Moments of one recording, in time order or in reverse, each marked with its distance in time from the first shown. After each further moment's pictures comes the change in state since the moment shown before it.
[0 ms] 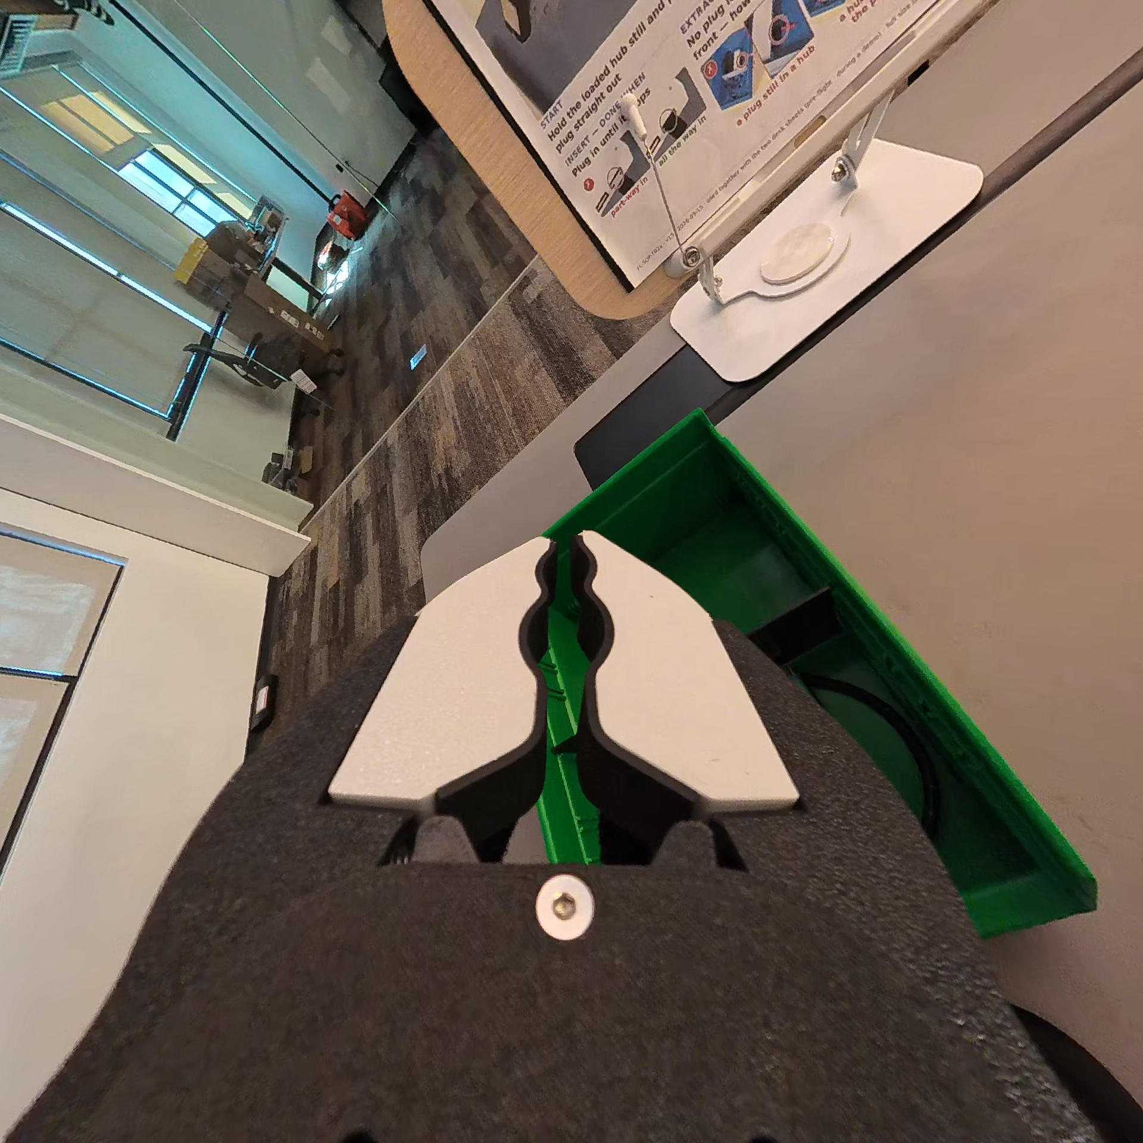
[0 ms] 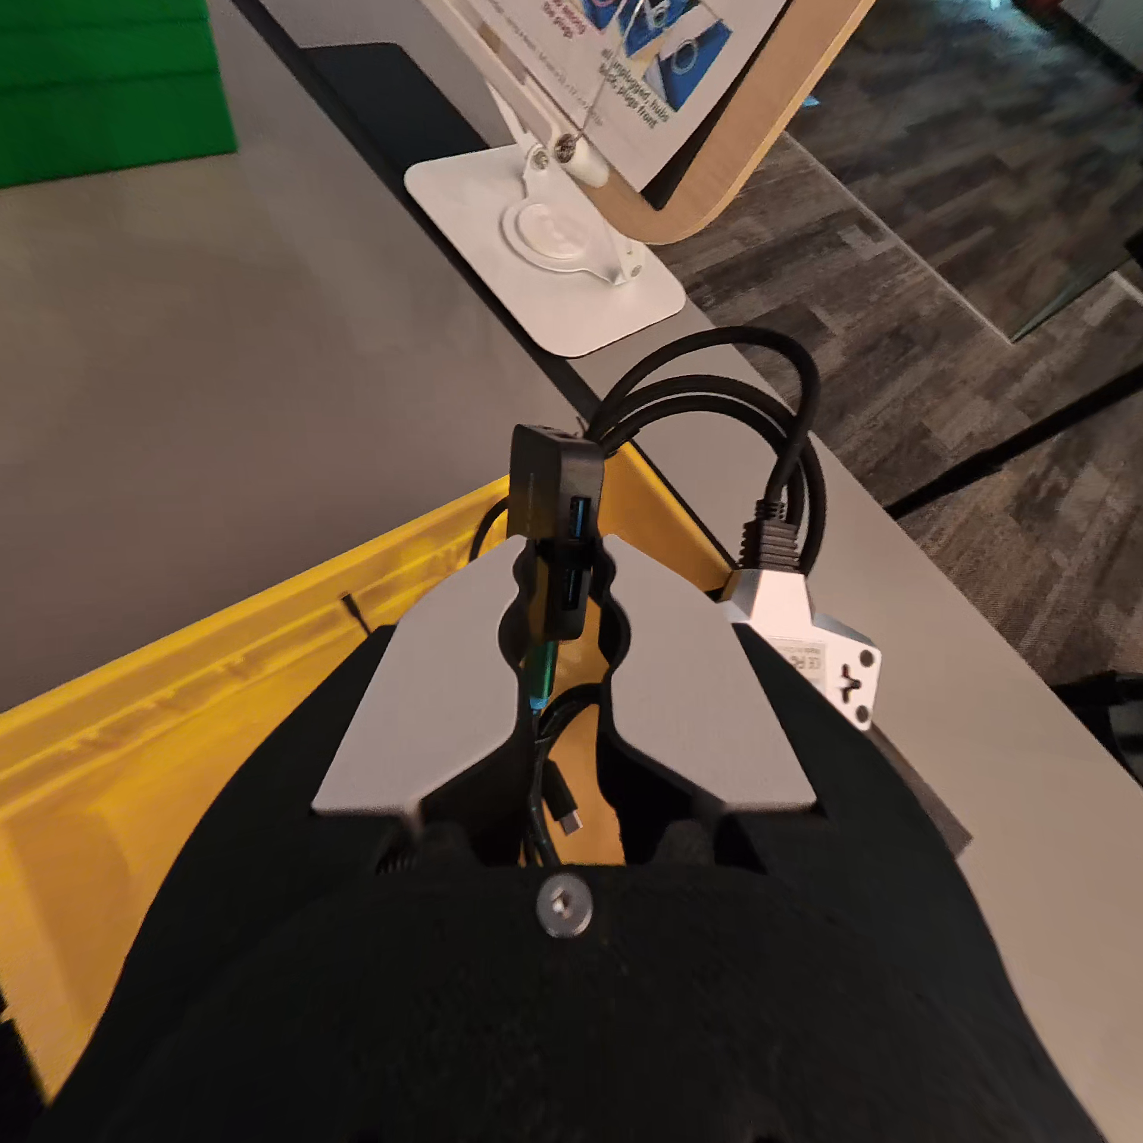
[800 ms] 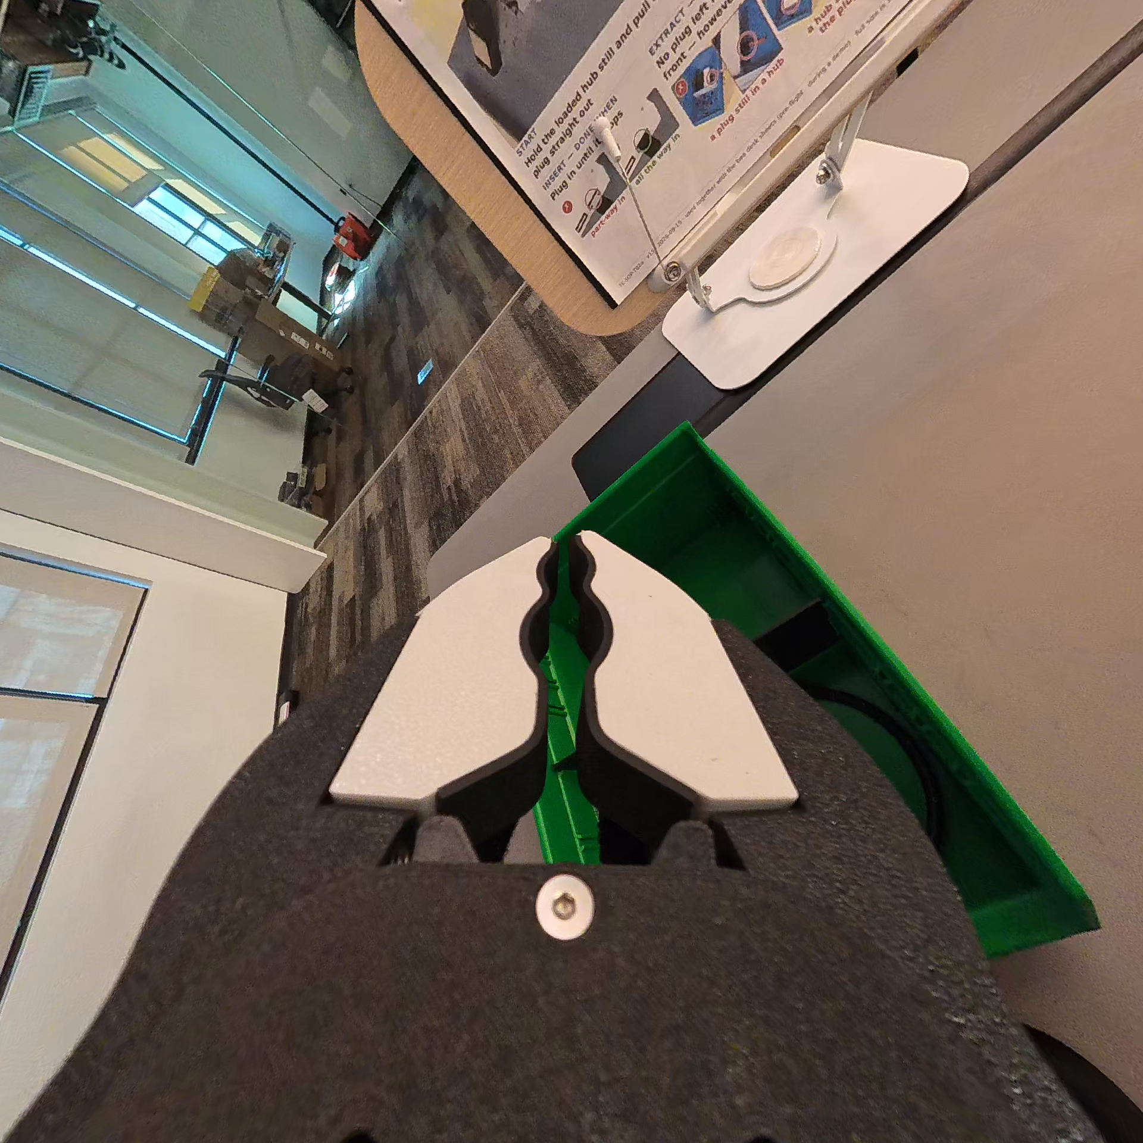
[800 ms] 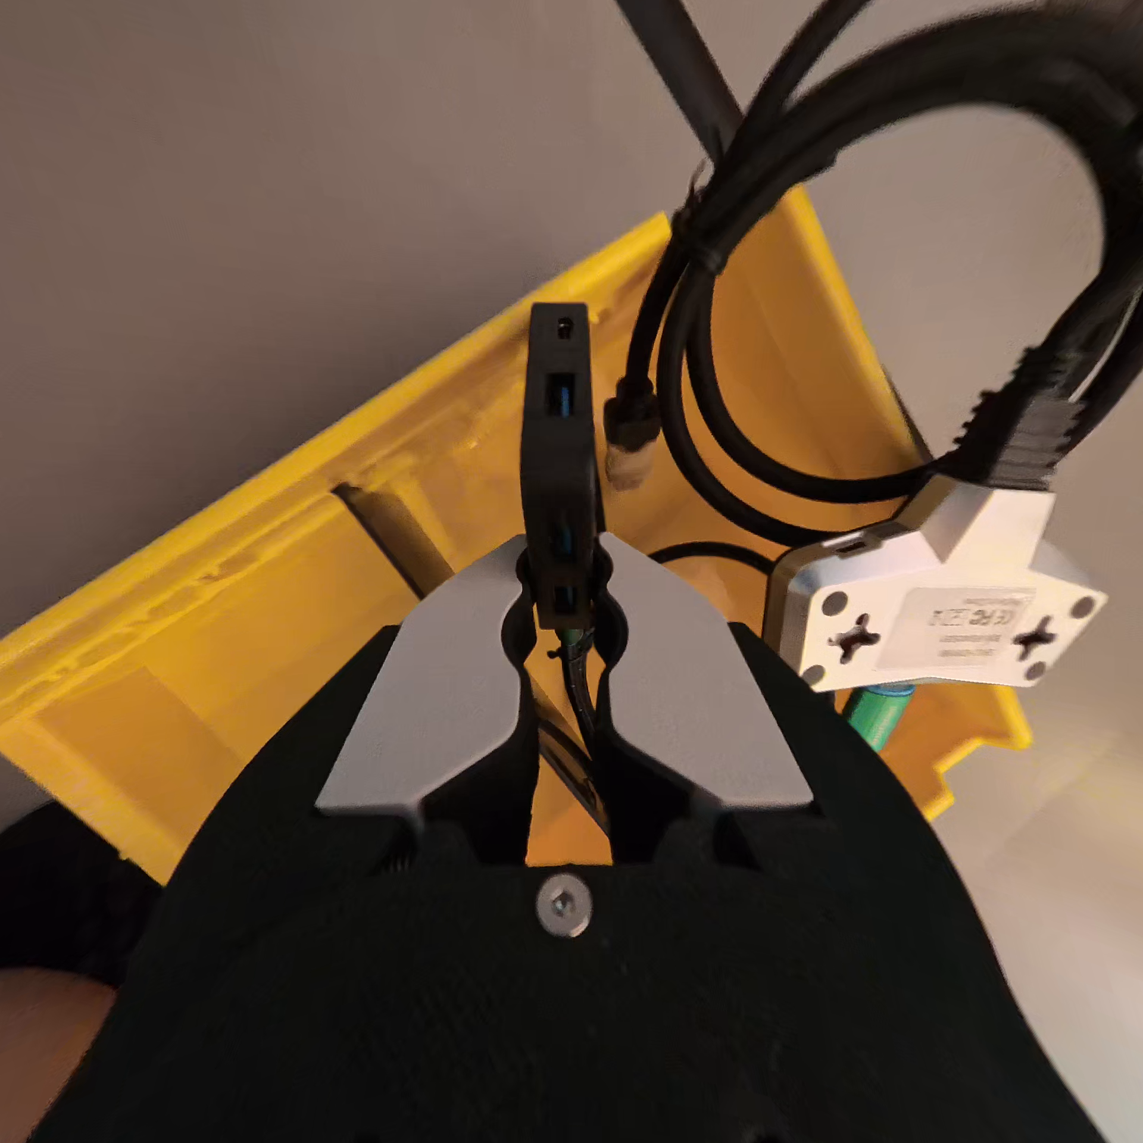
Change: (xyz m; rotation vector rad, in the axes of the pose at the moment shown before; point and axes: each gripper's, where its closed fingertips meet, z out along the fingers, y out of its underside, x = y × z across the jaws) left arm 0.010 -0.009 0.004 0.009 -0.004 0.048; right arm -0.011 0.075 0.018 -0.576 -0.034 0.063
